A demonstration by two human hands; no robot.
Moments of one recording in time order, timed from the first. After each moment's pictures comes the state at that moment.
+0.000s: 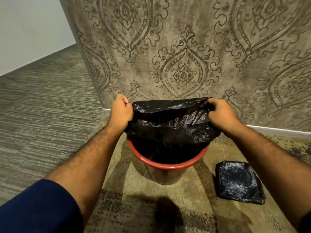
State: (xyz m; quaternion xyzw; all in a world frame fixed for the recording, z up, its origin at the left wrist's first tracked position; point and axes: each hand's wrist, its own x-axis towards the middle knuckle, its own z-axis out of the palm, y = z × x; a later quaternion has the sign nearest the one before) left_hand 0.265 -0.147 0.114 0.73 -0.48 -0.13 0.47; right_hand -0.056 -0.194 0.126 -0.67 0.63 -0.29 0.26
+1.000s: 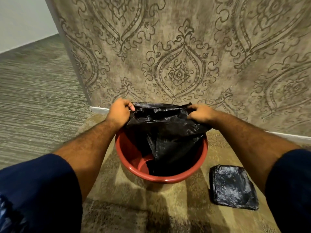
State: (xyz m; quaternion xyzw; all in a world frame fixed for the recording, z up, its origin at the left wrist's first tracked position) left_hand 0.285 -0.214 0.067 0.71 -0.56 -0.21 0.36; right_hand -0.032 -0.269 0.101 -0.67 0.65 -0.10 0.35
